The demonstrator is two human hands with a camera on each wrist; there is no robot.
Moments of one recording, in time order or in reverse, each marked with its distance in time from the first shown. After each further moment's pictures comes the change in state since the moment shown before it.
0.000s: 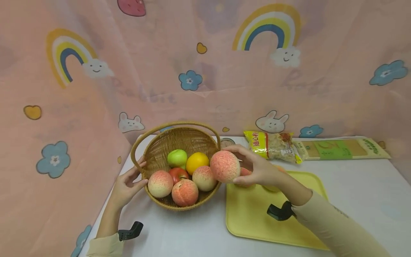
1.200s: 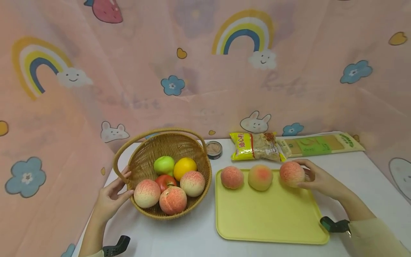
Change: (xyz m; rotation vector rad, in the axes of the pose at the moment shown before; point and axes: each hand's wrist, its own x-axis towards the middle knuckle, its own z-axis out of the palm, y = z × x) left_hand -0.003 -0.002 -0.001 -0.110 -0.029 0.107; right_hand -0.201 0.062 -0.098 -0.256 0.341 0.416
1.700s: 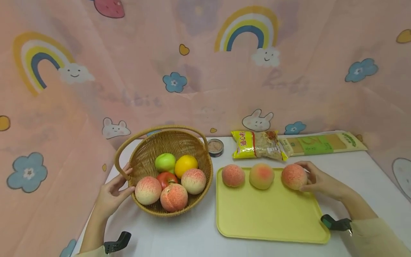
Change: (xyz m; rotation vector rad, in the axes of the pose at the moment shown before) left_hand 0.000 0.003 0.001 0.036 0.027 -0.028; right_hand -0.001 0.020 -0.005 0.051 -0.106 0.101
